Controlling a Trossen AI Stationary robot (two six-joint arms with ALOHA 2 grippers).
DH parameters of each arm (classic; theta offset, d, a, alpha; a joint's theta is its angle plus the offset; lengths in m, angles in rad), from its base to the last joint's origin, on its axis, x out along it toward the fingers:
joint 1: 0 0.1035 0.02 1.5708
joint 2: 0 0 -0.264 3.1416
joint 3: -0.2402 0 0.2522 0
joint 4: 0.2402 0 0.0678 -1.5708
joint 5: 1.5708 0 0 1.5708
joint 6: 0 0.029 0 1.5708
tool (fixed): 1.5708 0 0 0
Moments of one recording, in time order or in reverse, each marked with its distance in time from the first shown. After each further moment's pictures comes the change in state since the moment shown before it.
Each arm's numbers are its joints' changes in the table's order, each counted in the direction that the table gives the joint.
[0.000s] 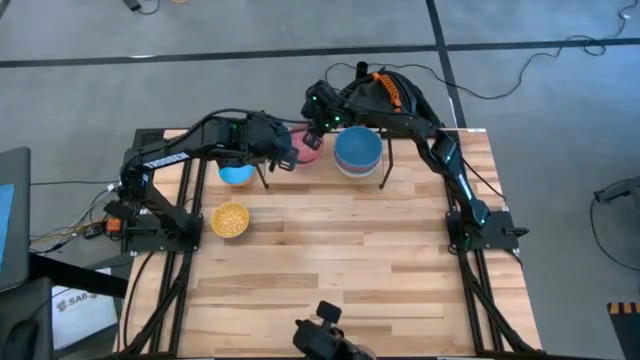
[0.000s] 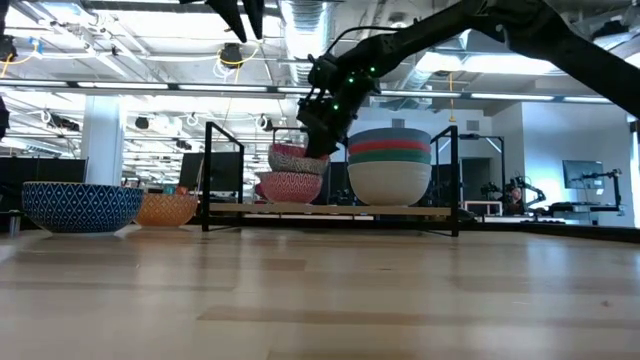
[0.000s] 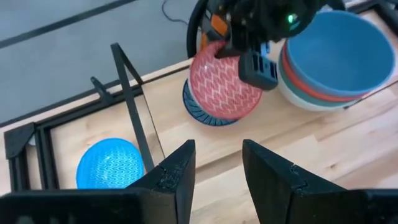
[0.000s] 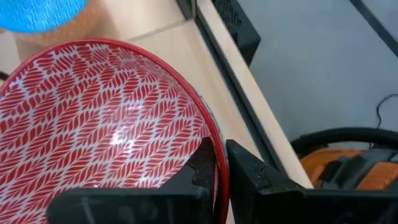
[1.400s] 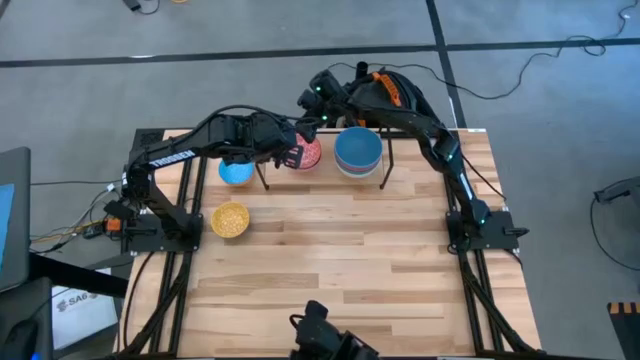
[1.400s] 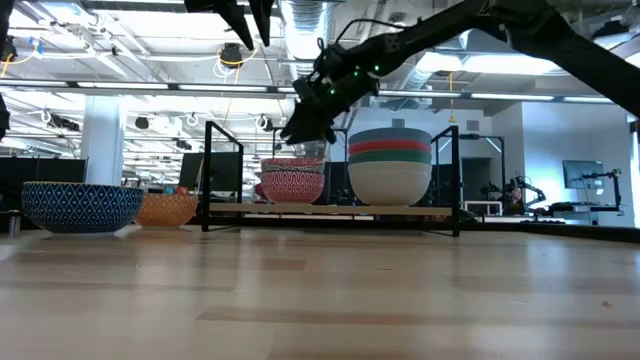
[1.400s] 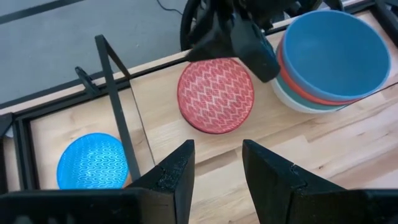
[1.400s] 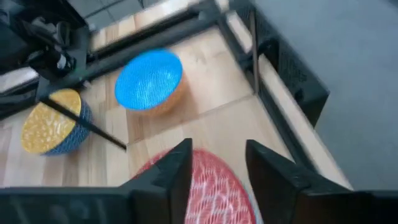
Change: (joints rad) left arm 0.033 -0.029 0.000 -0.038 0.060 -0.018; right arm -0.032 0.016 0.000 -0.187 -0.329 0.128
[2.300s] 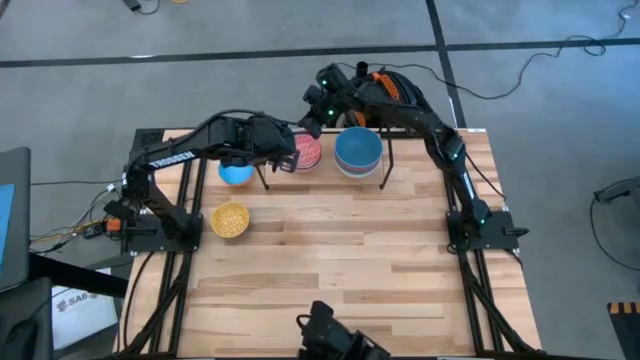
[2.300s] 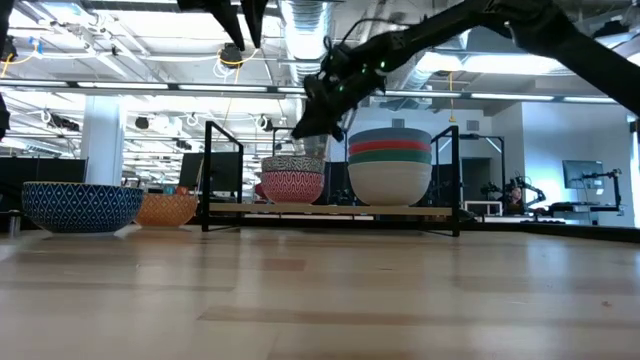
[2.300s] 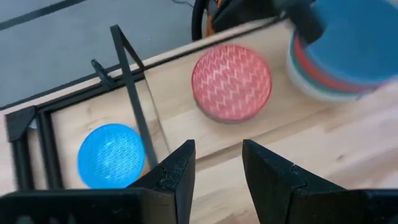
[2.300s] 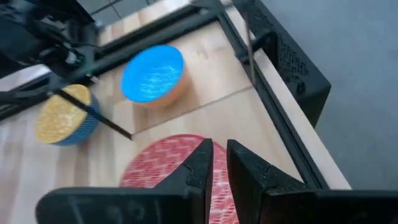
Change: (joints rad) left arm -0.016 0.000 0.000 0.074 -0.012 -0.019; right arm -0.026 0.035 0.001 0.065 -0.051 -0.022
